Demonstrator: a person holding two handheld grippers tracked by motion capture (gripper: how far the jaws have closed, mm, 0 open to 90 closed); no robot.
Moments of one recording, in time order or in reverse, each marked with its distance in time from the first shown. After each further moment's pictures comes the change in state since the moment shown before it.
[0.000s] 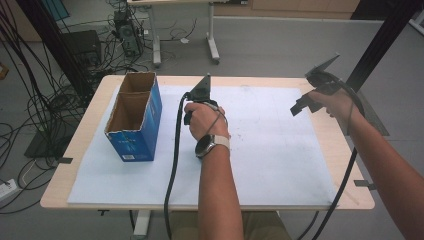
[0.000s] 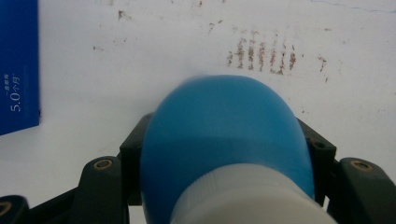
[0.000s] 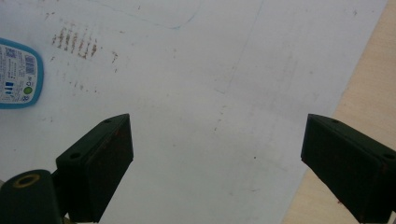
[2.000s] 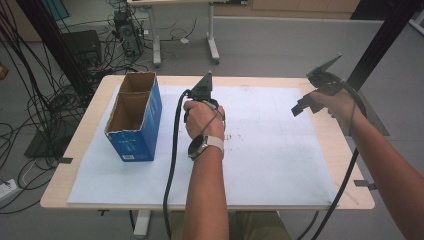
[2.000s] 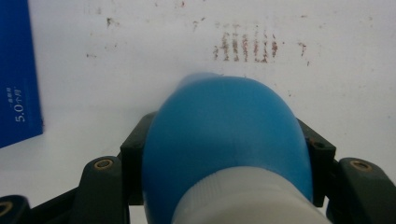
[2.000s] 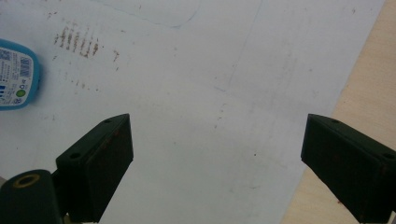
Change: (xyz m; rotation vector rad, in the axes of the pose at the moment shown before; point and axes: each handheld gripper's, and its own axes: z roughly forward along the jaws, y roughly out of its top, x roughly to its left) left arm 0.000 -0.004 -0.021 -0.006 -0.037 0.110; right arm -0.001 -0.004 -0.004 -0.007 0.003 0.004
